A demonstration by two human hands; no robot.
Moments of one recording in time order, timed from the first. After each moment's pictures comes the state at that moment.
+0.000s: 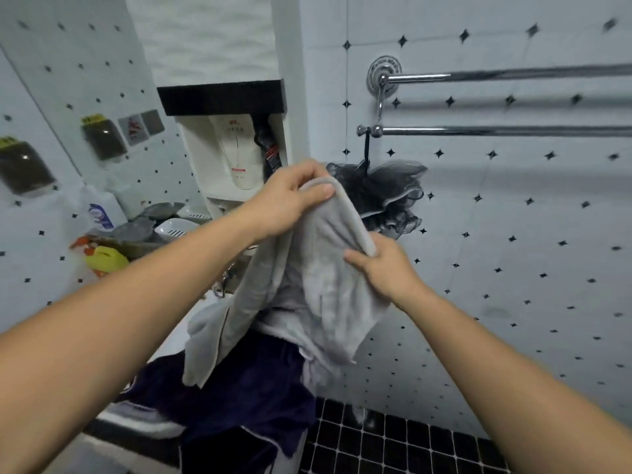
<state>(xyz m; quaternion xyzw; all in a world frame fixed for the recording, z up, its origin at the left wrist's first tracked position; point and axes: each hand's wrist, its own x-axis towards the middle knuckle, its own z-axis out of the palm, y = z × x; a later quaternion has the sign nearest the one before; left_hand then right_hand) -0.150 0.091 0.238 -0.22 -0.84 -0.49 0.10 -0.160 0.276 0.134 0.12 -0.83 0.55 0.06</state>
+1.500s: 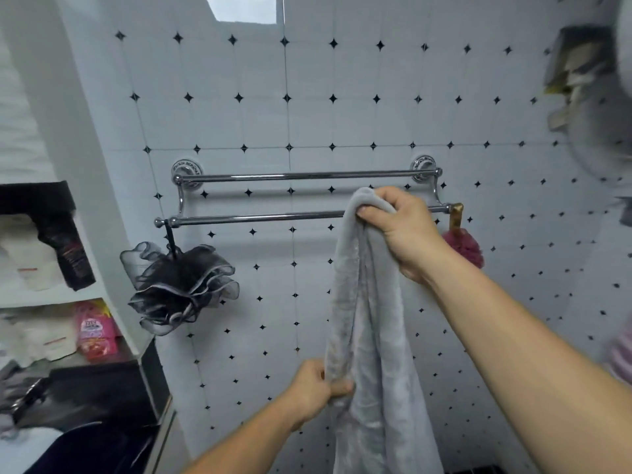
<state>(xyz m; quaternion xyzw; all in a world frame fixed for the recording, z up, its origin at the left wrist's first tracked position) -0.100 0.406 0.091 -0.14 -0.75 -0.61 -0.22 -0.089 0.564 0.303 0.09 -0.71 0.65 0.27</state>
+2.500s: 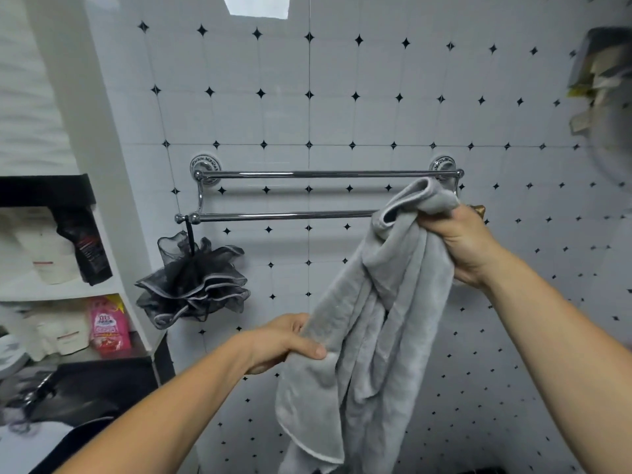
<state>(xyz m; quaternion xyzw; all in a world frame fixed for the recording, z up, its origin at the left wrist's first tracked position) -0.154 0.321 0.166 -0.23 -0.71 -0.57 -0.35 -0.094 0.598 0.294 0.14 -0.66 0.71 0.20</state>
